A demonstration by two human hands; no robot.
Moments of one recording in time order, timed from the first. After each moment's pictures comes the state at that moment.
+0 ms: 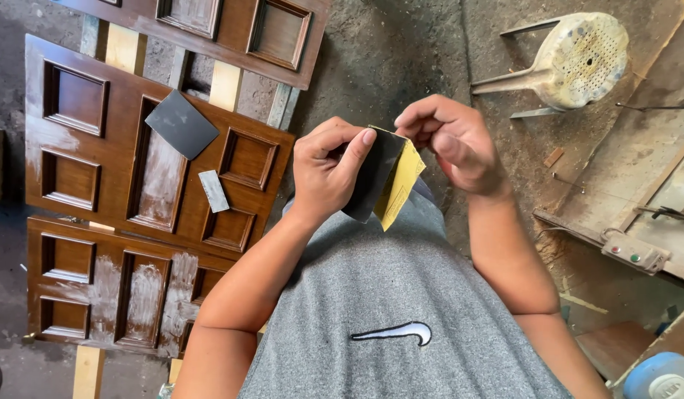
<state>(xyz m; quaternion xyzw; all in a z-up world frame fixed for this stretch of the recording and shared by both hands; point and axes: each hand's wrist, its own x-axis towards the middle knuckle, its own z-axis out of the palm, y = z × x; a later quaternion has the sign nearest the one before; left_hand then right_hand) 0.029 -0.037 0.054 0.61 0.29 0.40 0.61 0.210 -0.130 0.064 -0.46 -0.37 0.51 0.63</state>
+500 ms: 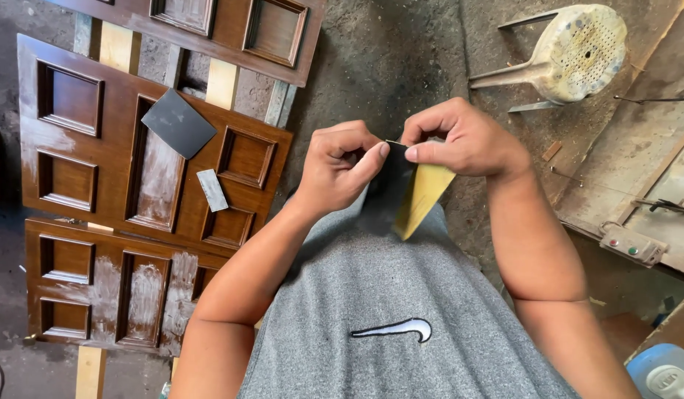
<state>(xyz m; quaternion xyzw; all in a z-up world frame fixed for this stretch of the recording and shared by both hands) 0.033 -0.030 0.050 0.61 0.21 0.33 0.69 0.240 -0.112 0.091 -0.54 -0.45 0.60 0.37</state>
